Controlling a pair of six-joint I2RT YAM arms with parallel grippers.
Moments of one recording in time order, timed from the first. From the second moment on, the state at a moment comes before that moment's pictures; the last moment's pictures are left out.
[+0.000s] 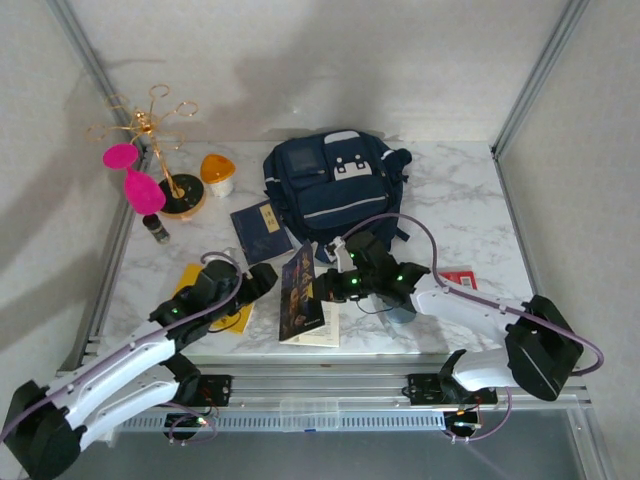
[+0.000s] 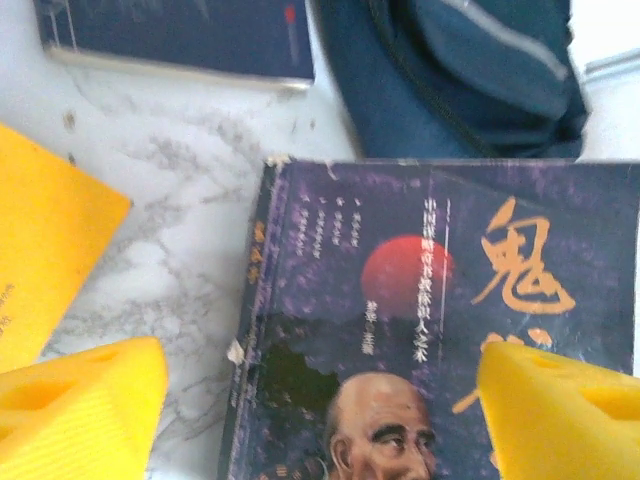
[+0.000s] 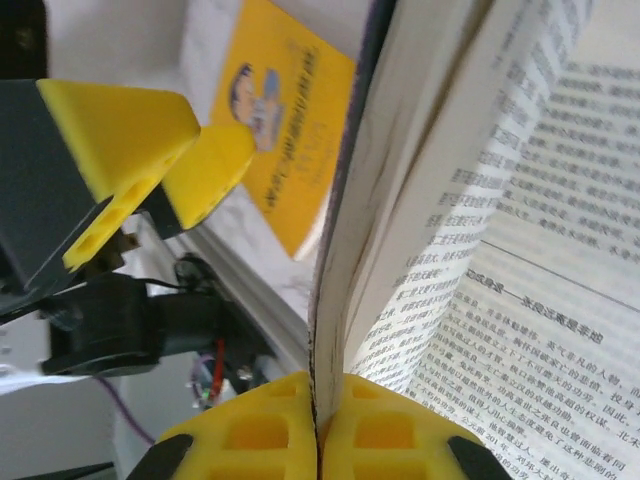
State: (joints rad) left arm -0.59 0.78 0.44 -0.27 -0.01 -1.10; right arm 0.86 1.31 0.79 -0.16 -0.52 0.81
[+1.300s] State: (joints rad) left arm -0.40 0.90 0.50 0.30 0.49 -1.31; right arm 0.59 1.32 1.04 0.03 -0.95 0.89
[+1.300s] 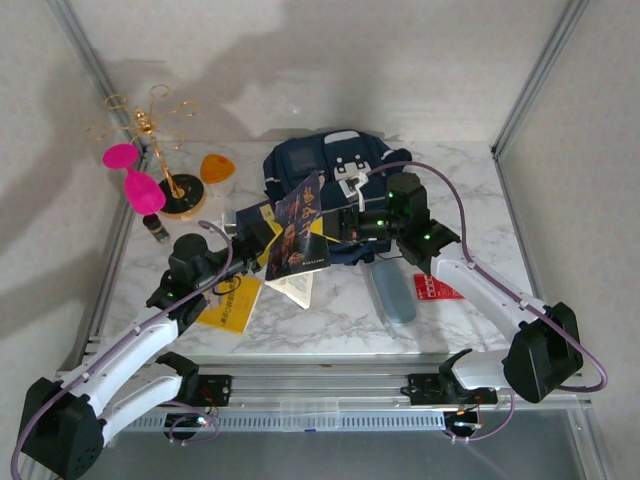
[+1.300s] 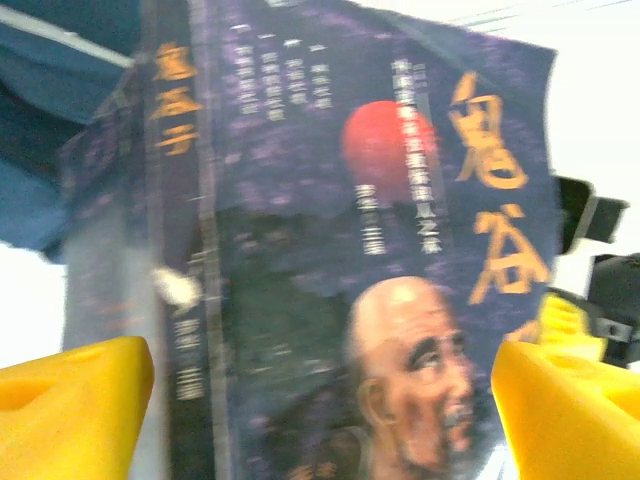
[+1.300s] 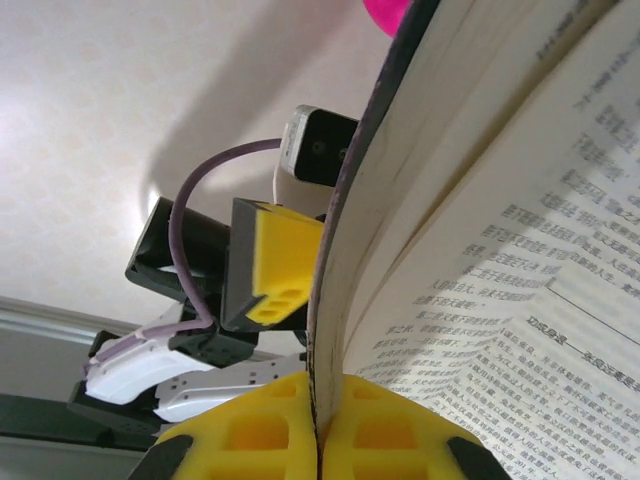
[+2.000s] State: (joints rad) left arm -0.46 0.94 0.50 0.25 0.39 -1.35; right arm 0.53 1.32 1.00 0.00 -0.99 0.80
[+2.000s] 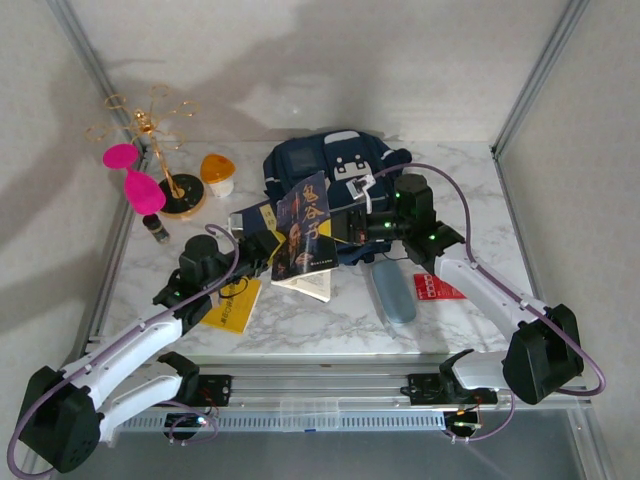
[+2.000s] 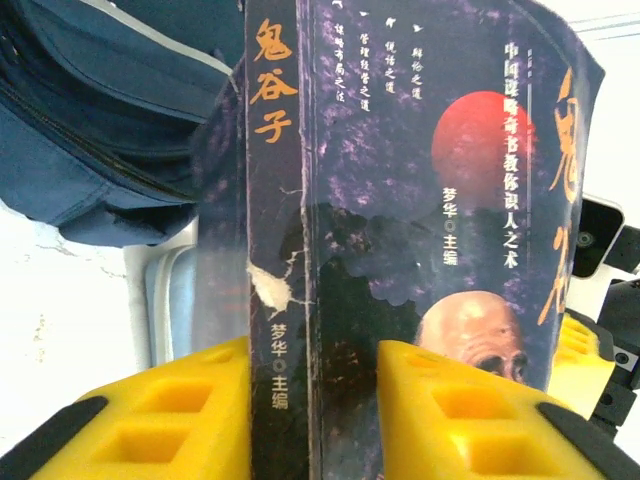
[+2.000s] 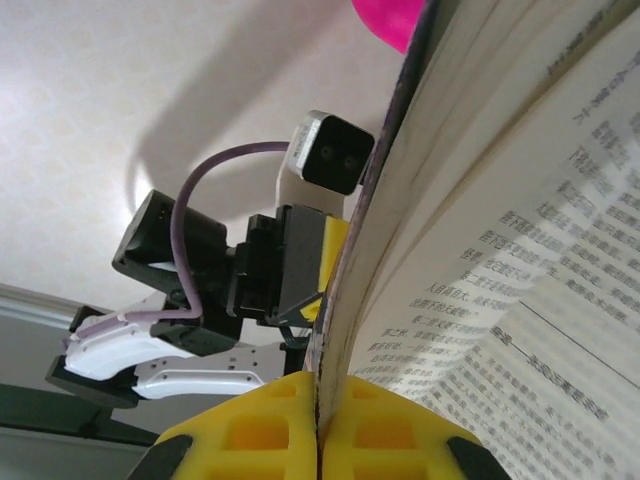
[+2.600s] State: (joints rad) left arm -0.48 0.96 0.58 0.23 0.36 -1.34; right arm 0.49 1.30 0.94 -0.14 -0.91 0.71
